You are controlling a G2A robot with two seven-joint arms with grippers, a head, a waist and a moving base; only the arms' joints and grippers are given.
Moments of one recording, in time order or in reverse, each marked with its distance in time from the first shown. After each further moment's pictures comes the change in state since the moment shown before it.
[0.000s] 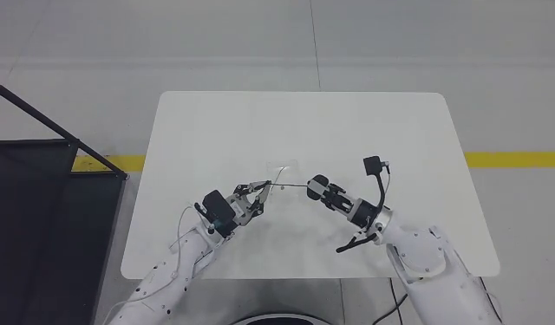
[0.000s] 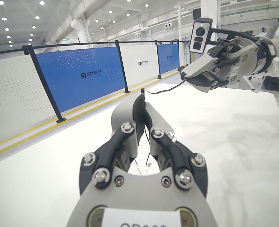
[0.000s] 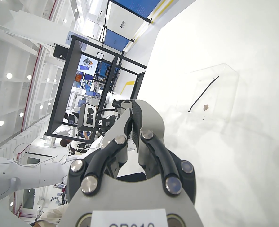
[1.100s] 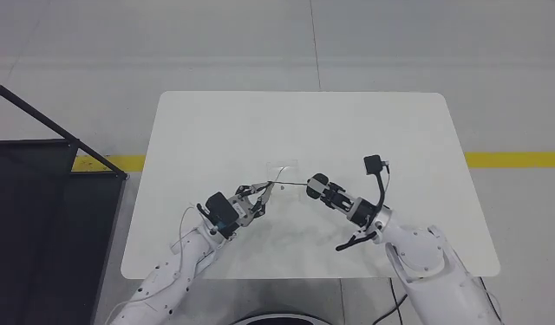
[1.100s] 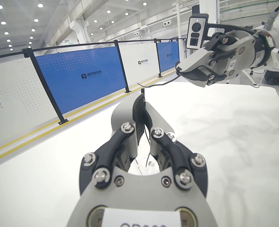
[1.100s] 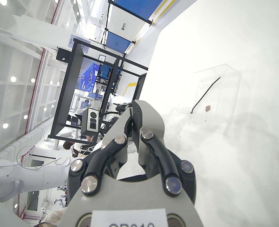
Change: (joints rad) left arm -0.003 -0.010 0.001 0.013 0.044 0.017 0.009; right arm 0.007 0.002 -0.009 0.008 0.028 0.003 -0.015
